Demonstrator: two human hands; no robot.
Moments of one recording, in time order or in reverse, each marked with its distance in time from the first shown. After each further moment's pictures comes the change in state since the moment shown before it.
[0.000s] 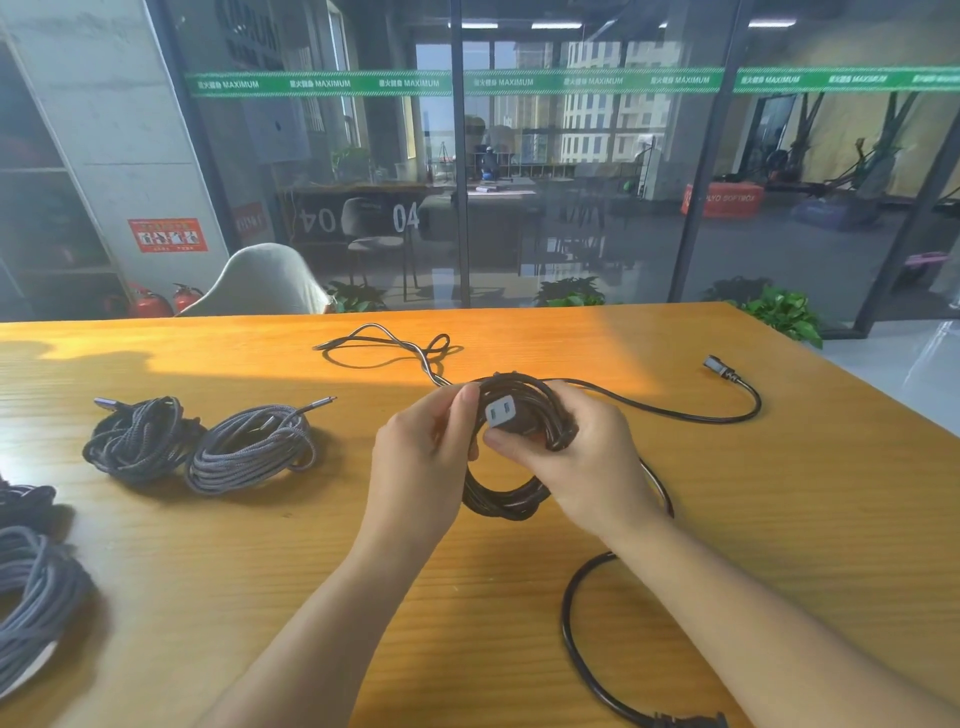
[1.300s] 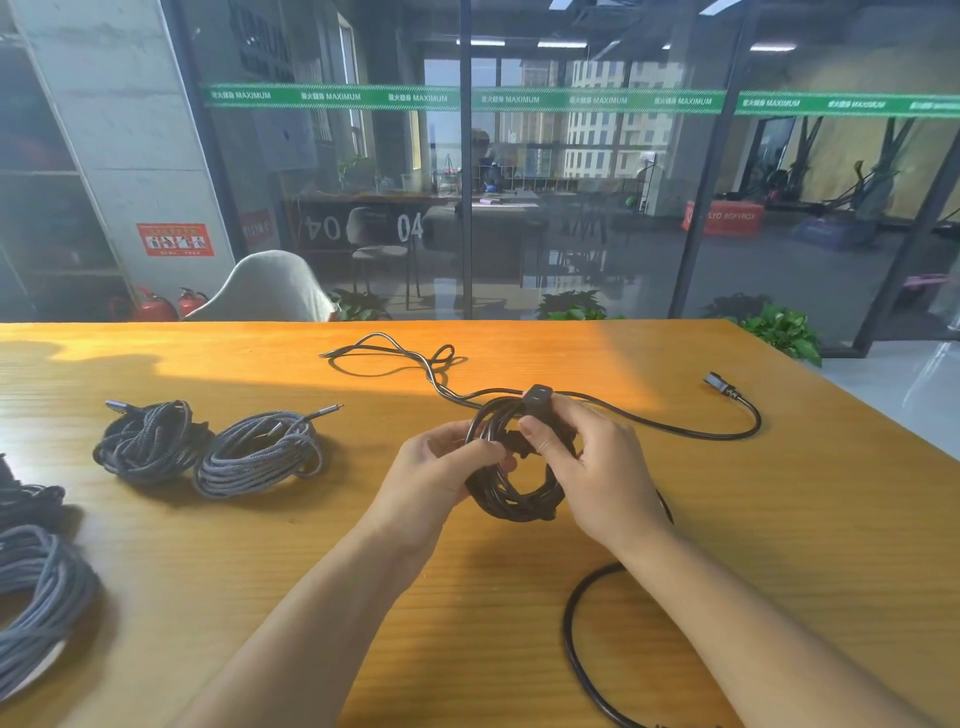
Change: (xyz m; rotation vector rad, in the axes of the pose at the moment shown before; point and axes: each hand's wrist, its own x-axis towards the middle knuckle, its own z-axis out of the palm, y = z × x) left_hand -0.001 -0.007 -0.007 -0.569 -0.305 -0.425; right_hand 0.007 0.021 -0.010 -0.319 0.007 -0.086
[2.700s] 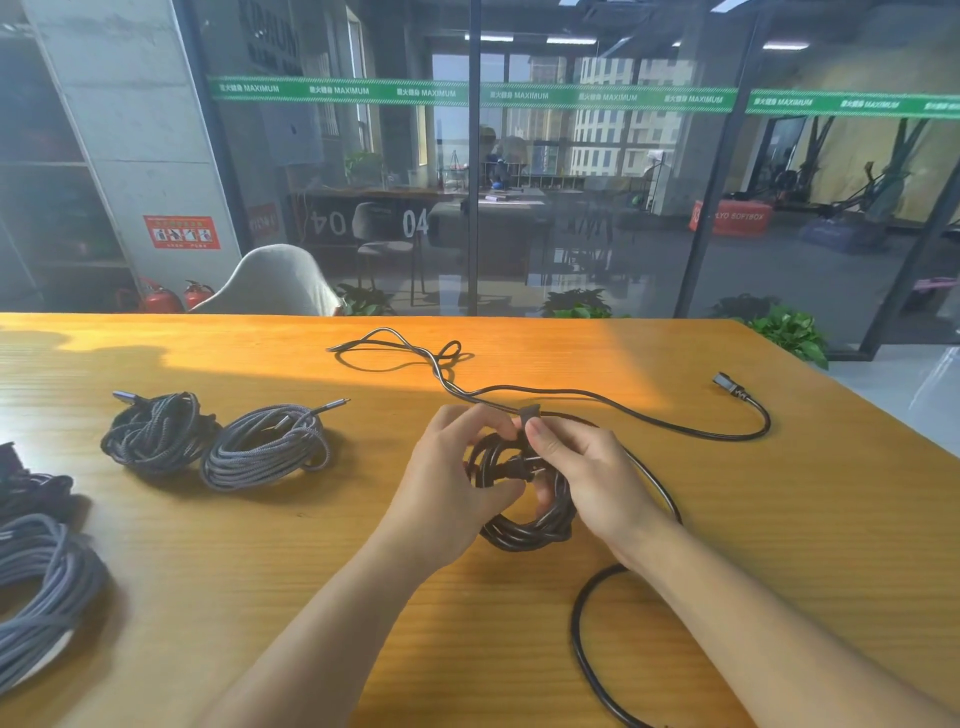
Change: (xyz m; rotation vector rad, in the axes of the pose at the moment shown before) left_hand 0.004 -0.011 -0.002 0.670 0.092 0.345; right_hand -0.006 -0.011 0.005 0.528 -0.219 0.328
